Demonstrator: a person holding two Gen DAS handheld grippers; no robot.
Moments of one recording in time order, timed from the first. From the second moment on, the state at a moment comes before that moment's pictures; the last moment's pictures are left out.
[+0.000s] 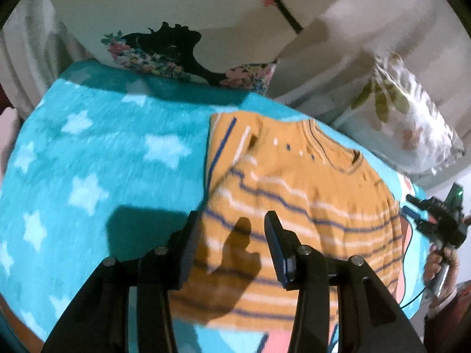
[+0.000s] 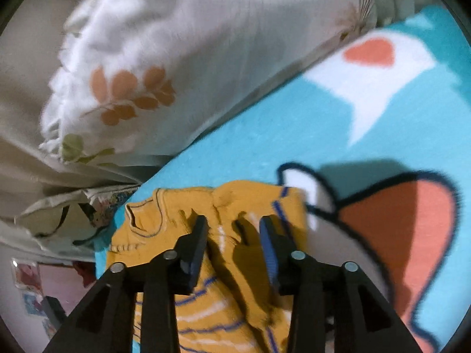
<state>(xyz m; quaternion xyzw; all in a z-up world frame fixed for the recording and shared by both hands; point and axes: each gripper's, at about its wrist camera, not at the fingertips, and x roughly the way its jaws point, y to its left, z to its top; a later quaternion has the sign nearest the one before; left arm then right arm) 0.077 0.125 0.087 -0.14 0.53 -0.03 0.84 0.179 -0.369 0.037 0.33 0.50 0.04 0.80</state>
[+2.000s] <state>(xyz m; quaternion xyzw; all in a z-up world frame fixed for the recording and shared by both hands) 0.025 0.179 0.023 -0.21 0.57 -0.03 0.79 -0.046 -0.376 -0.001 0.44 0.57 0.07 0.69</state>
